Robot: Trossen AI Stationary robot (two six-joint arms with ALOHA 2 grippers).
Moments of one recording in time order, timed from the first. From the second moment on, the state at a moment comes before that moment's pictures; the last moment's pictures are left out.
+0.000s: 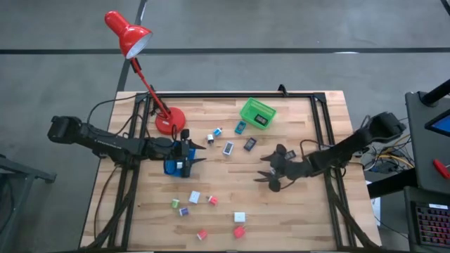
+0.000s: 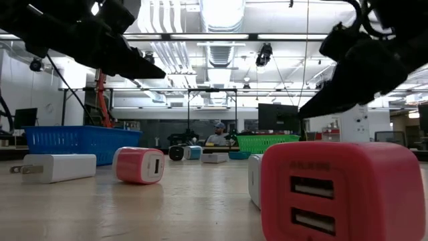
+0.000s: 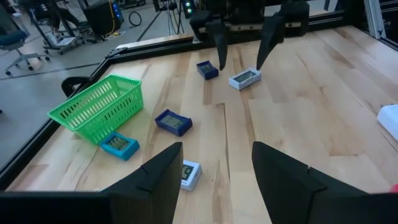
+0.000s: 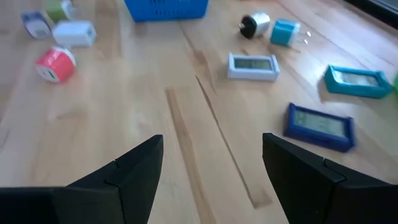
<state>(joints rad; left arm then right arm) -0.10 1.12 0.37 0.41 -0.18 0.13 0.38 1.31 0.40 0.28 0.54 0.42</state>
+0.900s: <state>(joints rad) -0.10 1.12 0.37 0.41 -0.18 0.13 0.38 1.24 0.66 -0.82 0.34 0.47</state>
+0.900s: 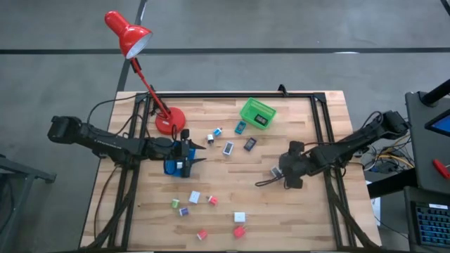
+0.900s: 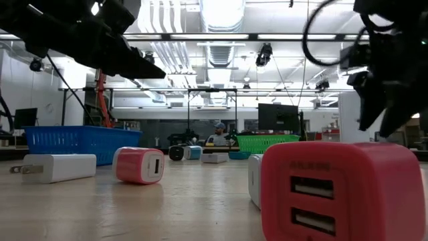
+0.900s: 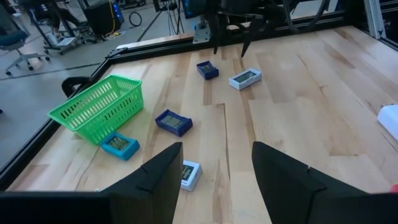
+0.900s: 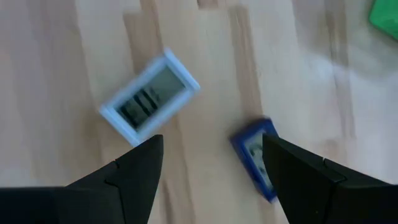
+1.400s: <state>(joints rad) -0.10 1.12 0.37 0.41 -0.18 0.13 0.30 1.34 0.66 -0.83 0.34 0.38</state>
